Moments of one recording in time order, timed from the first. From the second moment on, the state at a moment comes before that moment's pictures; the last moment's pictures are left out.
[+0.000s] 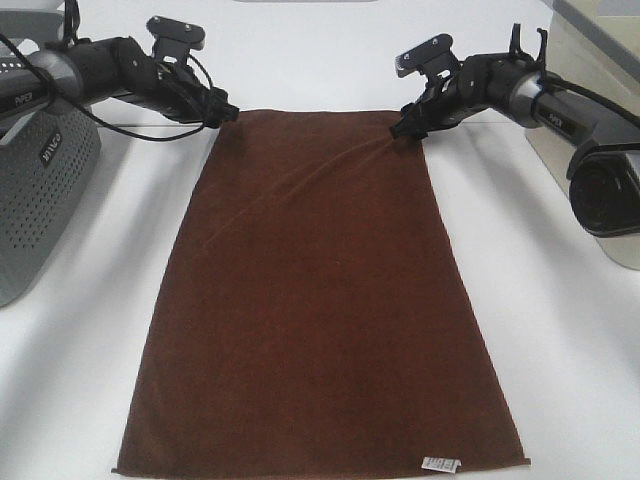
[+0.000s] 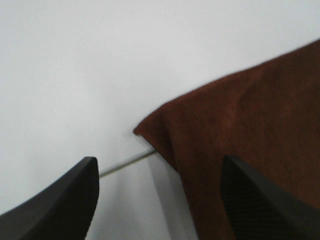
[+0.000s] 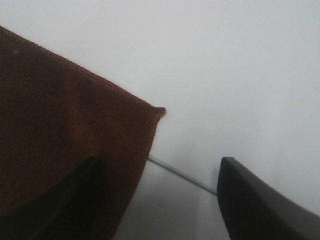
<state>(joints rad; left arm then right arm) -0.18 2.71 -2.34 -0.24 0.32 0.36 0.19 2.86 -2.55 0.04 0.42 -0.37</state>
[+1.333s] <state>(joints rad) 0.01 2.21 -2.46 -0.05 1.21 -0.03 0.12 2.15 -2.54 0.13 1.21 -0.03</state>
